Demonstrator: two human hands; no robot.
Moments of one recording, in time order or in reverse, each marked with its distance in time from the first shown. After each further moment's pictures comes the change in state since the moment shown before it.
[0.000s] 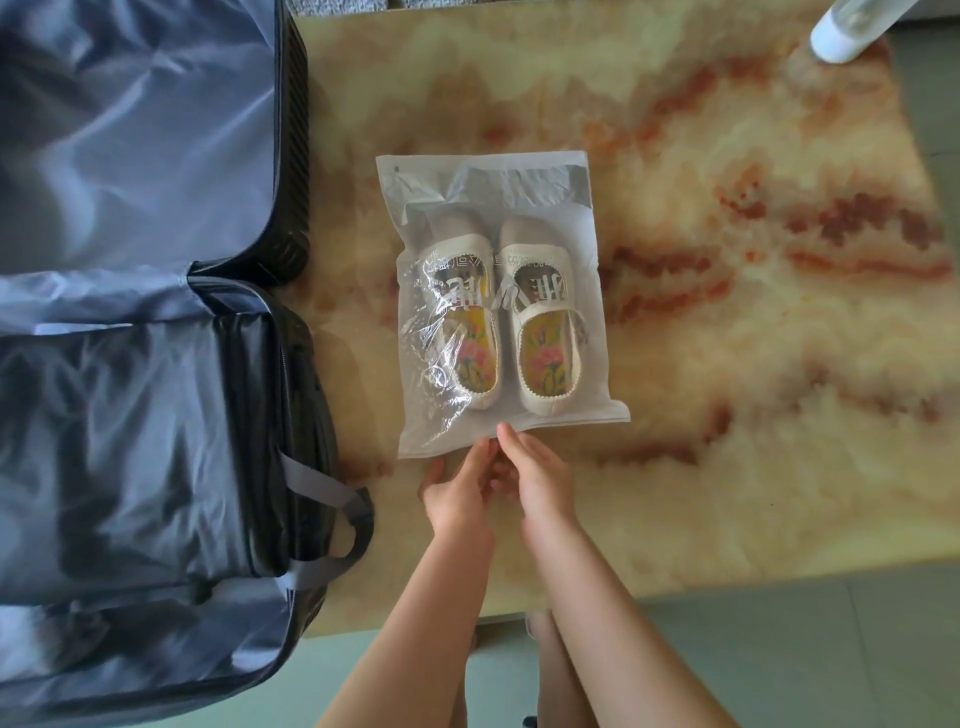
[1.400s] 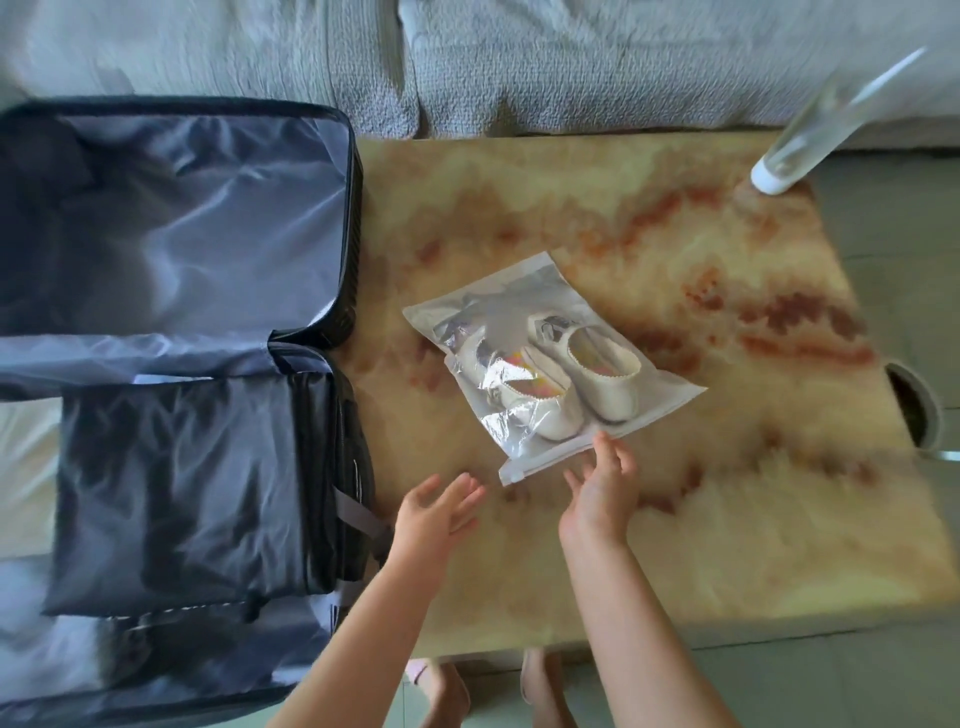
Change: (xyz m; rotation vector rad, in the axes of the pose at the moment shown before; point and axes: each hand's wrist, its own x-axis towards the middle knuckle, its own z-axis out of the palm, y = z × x) left_hand -0.051 0.077 -0.039 0.269 -0.345 0.079; right_hand -0.043 -0.072 -0.001 0.289 0.290 -0.288
